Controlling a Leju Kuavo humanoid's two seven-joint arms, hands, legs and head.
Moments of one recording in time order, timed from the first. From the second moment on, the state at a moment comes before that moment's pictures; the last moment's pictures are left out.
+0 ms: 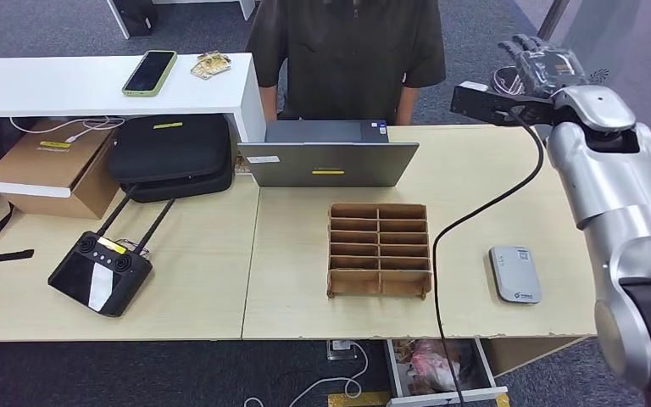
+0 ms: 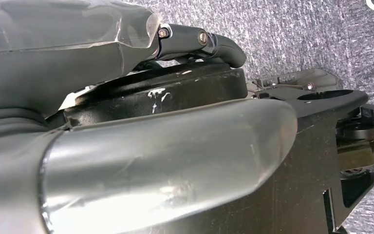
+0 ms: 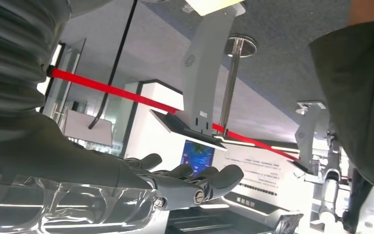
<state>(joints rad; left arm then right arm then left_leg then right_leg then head) -0.02 -0.25 0.15 -0.20 -0.23 0.16 0.02 -1.15 -0.29 0.41 -0.66 1.14 0.09 -0.05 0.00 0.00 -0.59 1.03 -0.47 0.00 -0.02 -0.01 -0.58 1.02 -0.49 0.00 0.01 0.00</state>
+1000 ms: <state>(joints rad) -0.02 -0.24 0.17 -0.20 -0.20 0.17 0.01 -0.72 -0.59 0.33 -1.04 0.98 0.09 0.01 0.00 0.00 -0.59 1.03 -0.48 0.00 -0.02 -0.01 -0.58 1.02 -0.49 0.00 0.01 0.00</state>
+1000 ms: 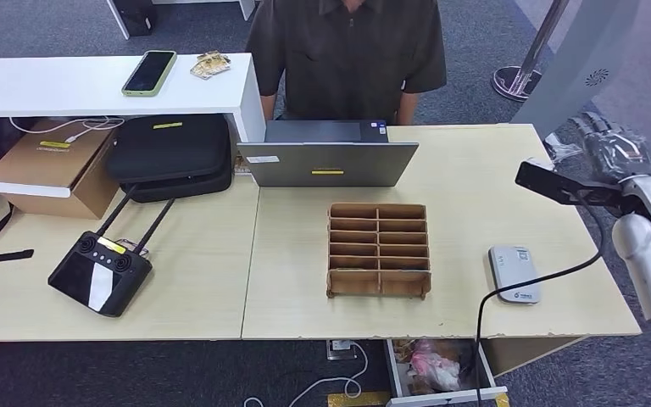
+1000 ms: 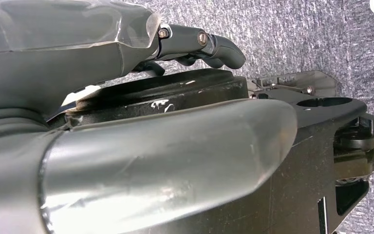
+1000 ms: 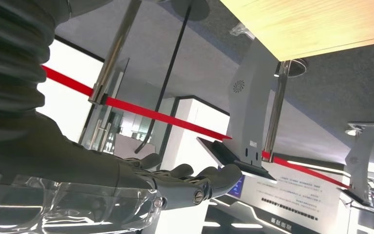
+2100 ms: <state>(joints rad) -0.02 -0.25 0.17 -0.20 -0.28 0.22 0.03 0.14 -0.27 -0.16 -1.69 1.17 0.11 0.11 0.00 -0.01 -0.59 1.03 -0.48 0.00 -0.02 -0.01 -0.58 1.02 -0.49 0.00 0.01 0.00</state>
